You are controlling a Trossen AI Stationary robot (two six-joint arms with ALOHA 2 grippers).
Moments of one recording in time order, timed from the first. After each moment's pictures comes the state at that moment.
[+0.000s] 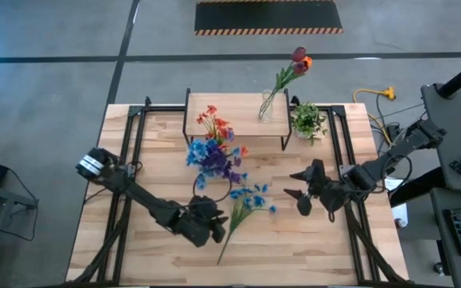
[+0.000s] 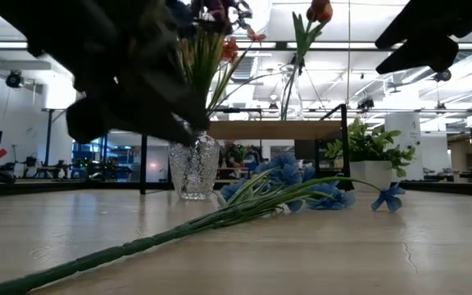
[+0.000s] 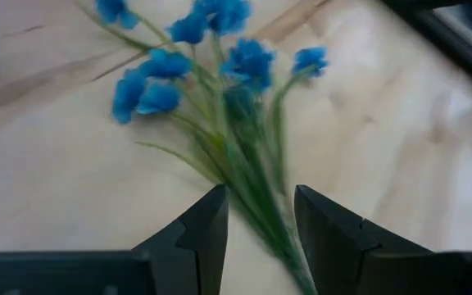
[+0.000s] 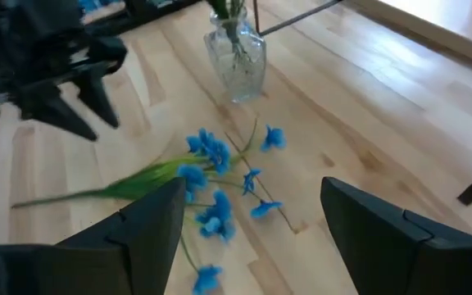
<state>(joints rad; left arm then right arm) -0.54 1.75 0.96 -0.02 -0.65 -1.15 0.57 0.99 0.68 -0.48 0.74 0.85</state>
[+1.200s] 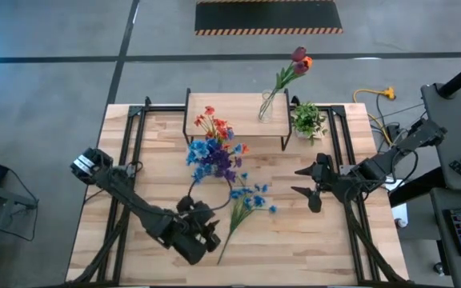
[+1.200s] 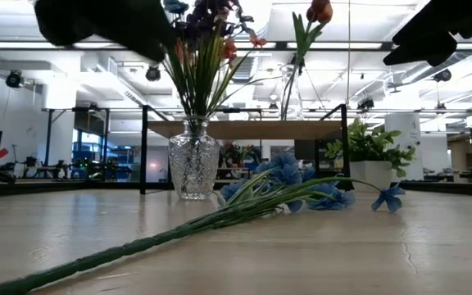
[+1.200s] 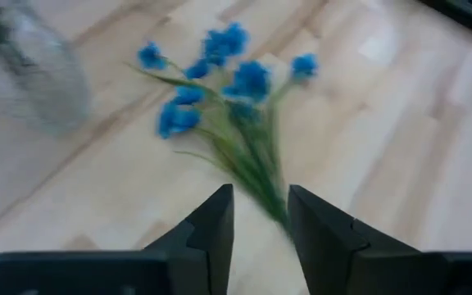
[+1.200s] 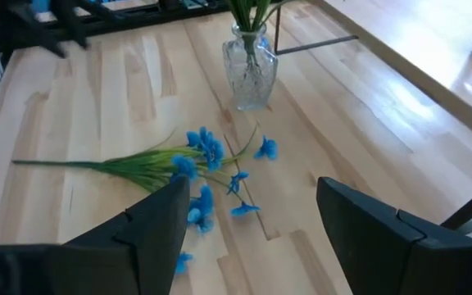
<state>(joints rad) -0.64 1.71 1.33 -0.70 -0.71 -1.21 0.58 0.81 0.62 -0.49 0.71 0.59</state>
